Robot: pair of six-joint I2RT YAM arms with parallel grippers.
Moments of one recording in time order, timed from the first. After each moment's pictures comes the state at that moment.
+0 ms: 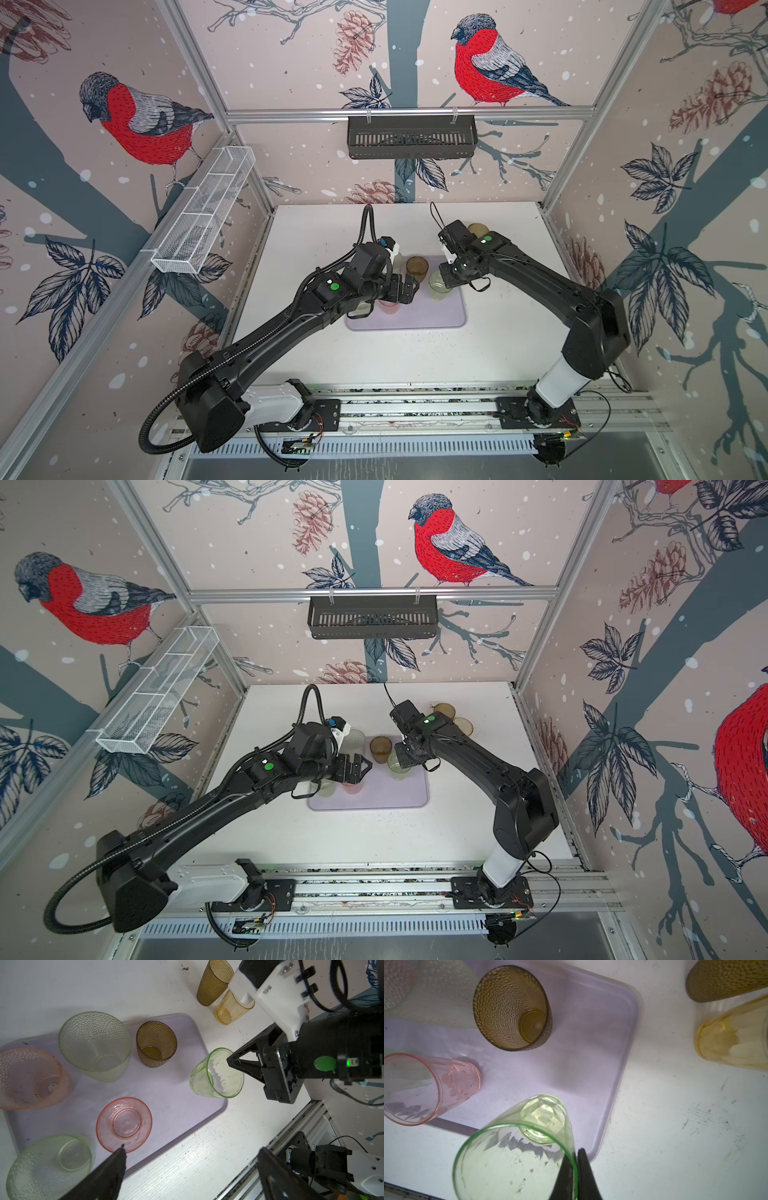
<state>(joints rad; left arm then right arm) -0.75 1.25 1.12 -0.59 0.10 -0.50 0.64 1.68 1.44 -1.00 0.05 0.30</state>
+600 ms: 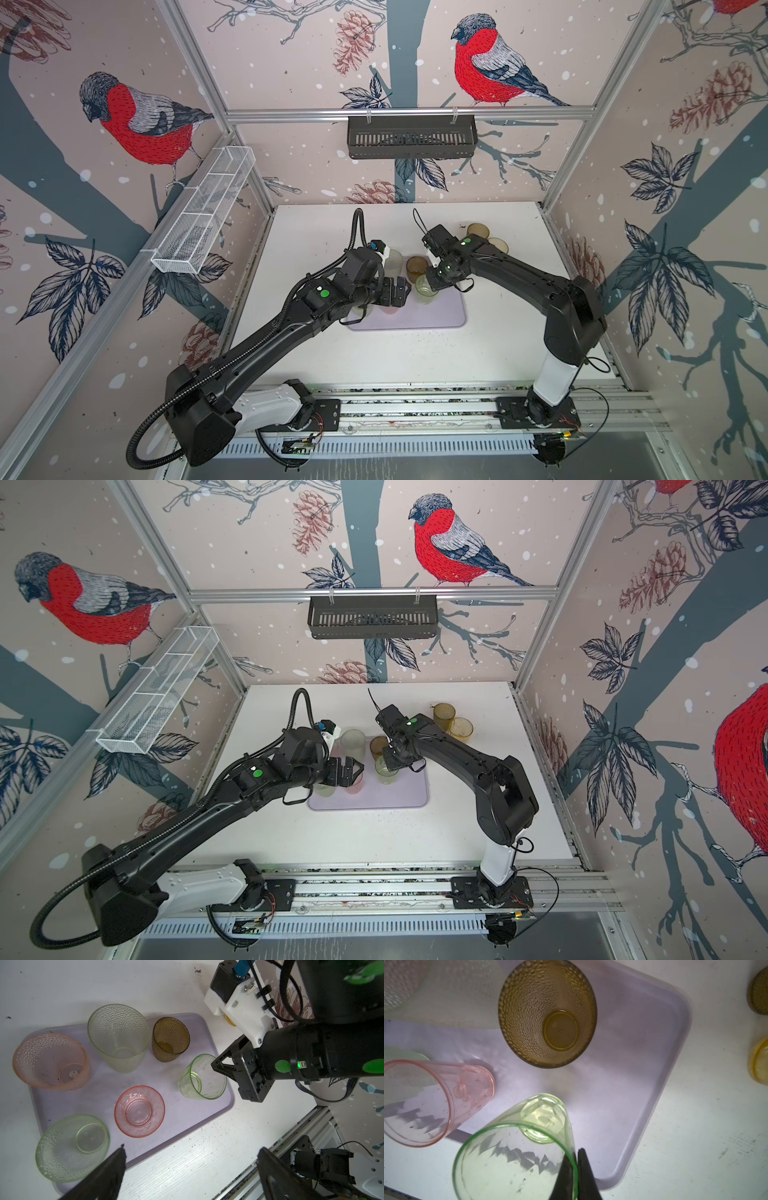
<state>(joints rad) -0.74 1.17 1.07 -0.63 0.06 -0.52 0.70 1.80 1.49 -0.94 0.02 0.29</state>
